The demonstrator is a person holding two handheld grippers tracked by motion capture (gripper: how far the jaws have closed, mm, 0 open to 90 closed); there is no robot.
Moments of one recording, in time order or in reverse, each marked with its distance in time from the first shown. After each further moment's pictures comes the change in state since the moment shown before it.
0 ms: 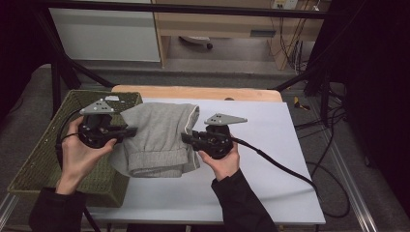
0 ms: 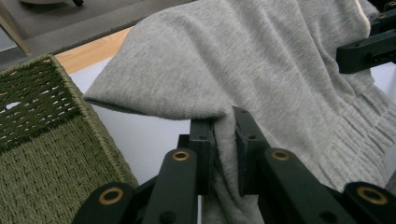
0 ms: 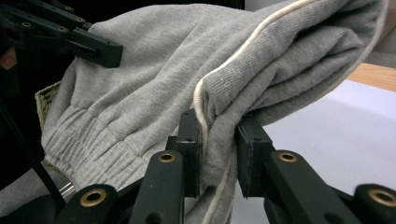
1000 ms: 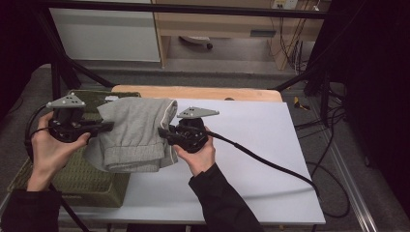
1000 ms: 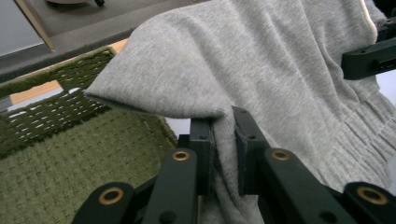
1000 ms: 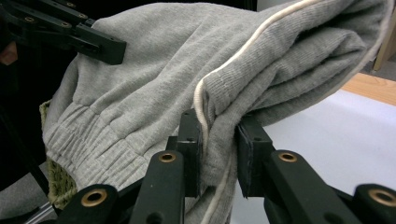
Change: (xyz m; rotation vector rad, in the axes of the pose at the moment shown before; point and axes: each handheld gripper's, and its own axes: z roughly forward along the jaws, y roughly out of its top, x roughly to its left) left arm 0.043 -0.010 -0.036 -0.009 0.050 -0.021; right arm 0.032 0.023 0.047 0.000 0.020 -0.032
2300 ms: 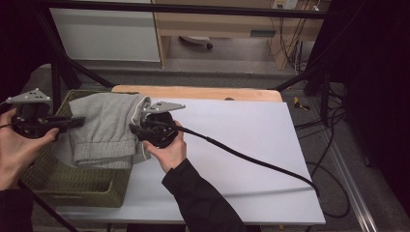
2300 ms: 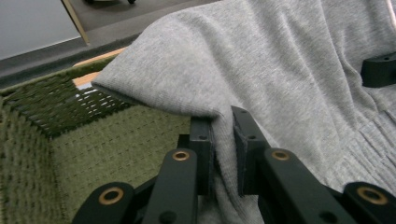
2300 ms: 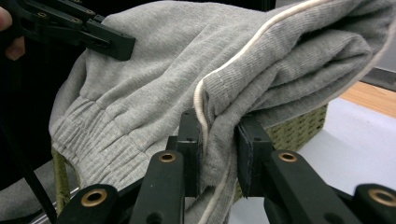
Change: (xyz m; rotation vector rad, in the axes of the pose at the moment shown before) left arm 0.049 -0.016 -0.040 -0.003 0.084 -0.032; right arm 0.039 0.023 0.054 0.002 0.036 -0.033
